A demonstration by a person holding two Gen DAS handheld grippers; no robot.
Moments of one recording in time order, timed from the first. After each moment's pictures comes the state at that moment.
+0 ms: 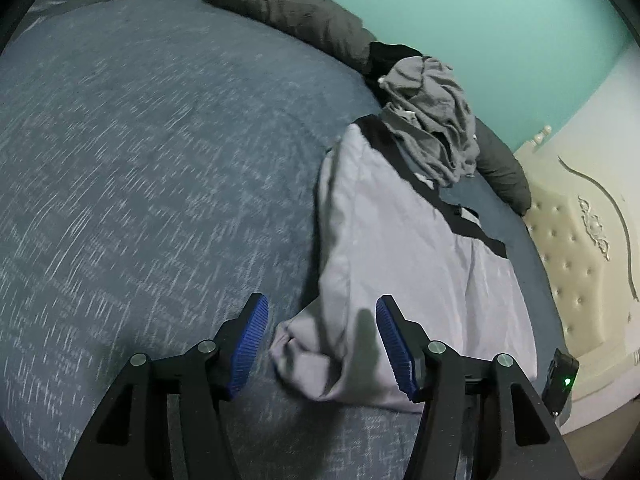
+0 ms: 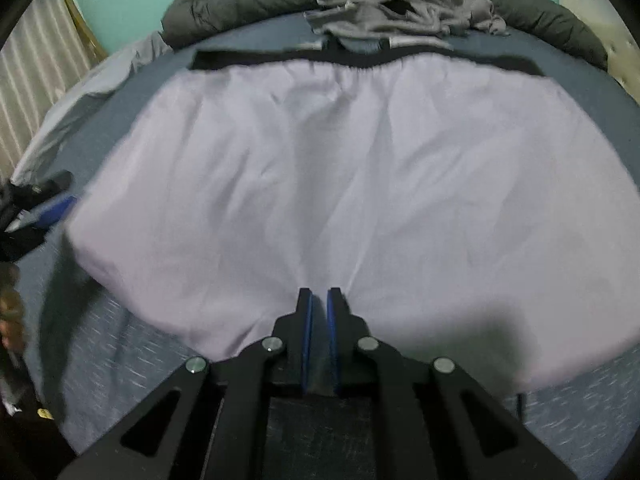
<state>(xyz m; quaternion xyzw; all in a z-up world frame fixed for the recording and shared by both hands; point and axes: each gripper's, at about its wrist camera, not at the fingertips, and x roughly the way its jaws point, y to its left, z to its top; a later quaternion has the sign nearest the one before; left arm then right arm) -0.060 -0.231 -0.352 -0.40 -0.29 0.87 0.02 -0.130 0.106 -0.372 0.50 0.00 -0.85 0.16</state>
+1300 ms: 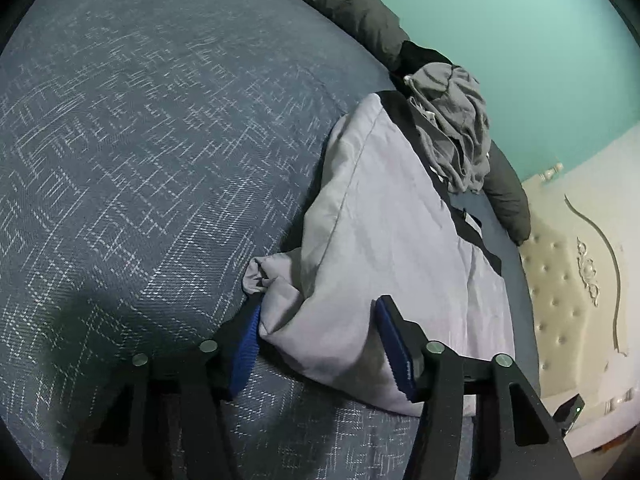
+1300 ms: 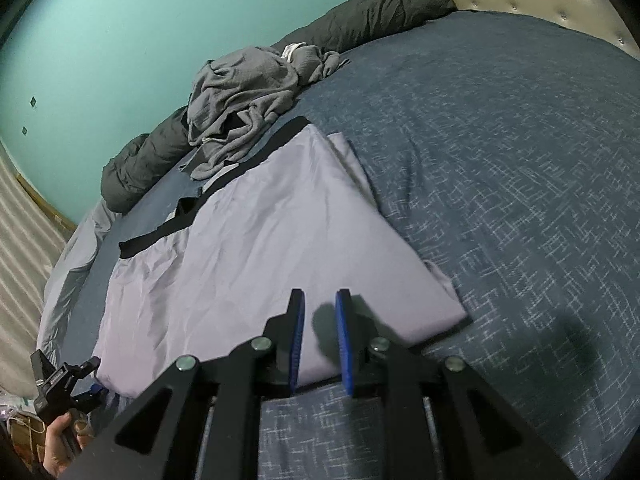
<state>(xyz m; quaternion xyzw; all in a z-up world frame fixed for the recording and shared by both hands) -0.057 -0.209 -0.389 -0.40 -0.39 0.83 0.00 -0.107 0.336 -0.346 0.39 -0.23 -0.89 0.06</state>
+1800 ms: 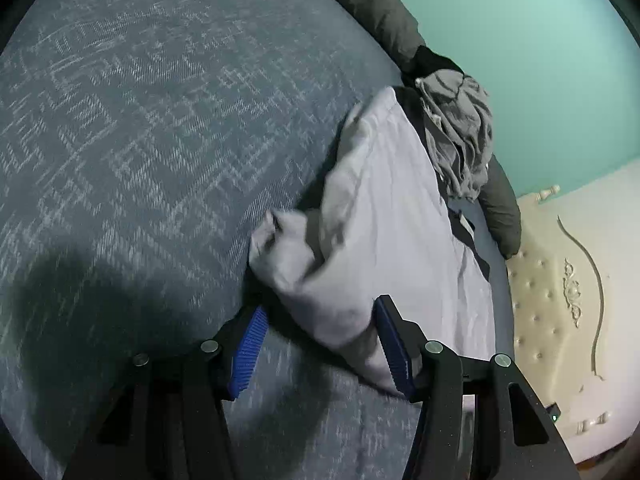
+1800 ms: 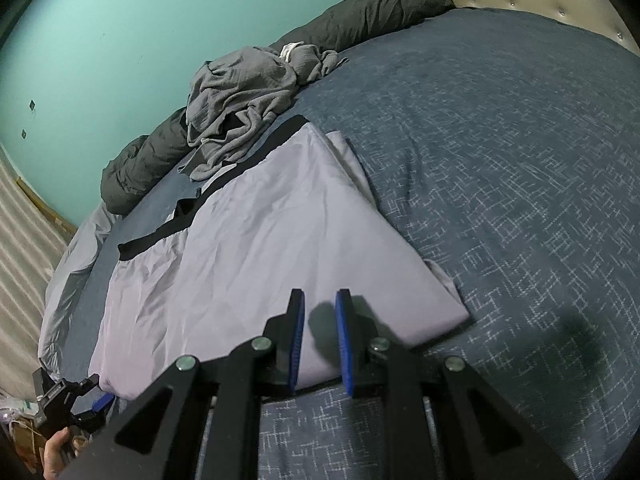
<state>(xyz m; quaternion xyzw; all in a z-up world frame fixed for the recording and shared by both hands) -0.041 -0.210 -0.401 -0.39 -0.43 0.81 0.00 -0.109 0.334 -0.349 0.39 -0.23 -0.89 0.07</state>
